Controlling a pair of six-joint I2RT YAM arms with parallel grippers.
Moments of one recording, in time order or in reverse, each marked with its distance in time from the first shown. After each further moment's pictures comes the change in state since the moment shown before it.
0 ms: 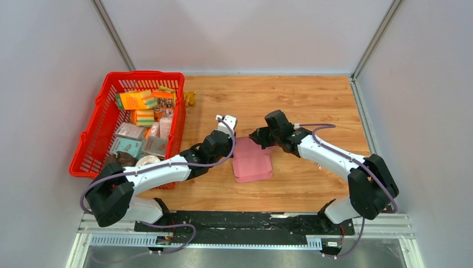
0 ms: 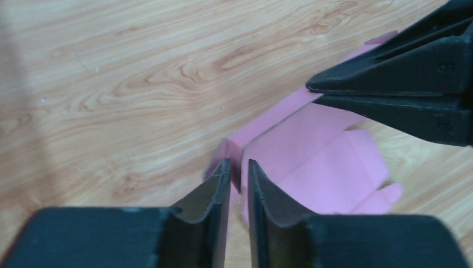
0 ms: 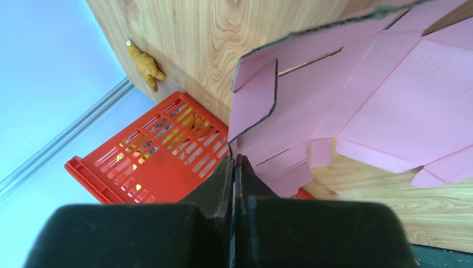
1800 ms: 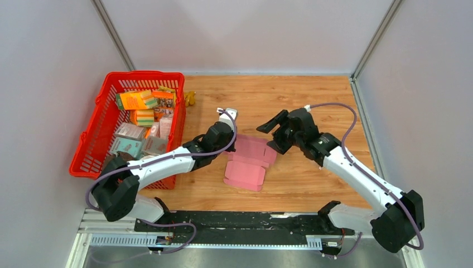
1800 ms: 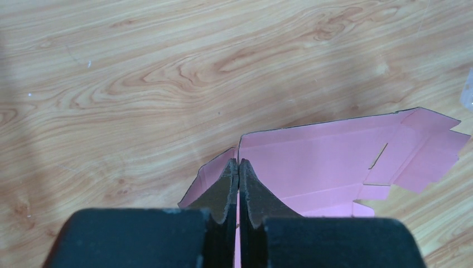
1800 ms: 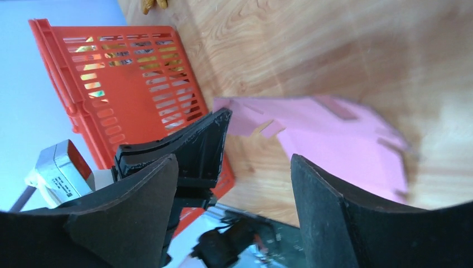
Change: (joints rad) left arm 0.050 0.072 0.122 -0.128 0.069 -0.071; right arm -0.108 -0.293 -0.004 -0.101 -0.126 -0.717
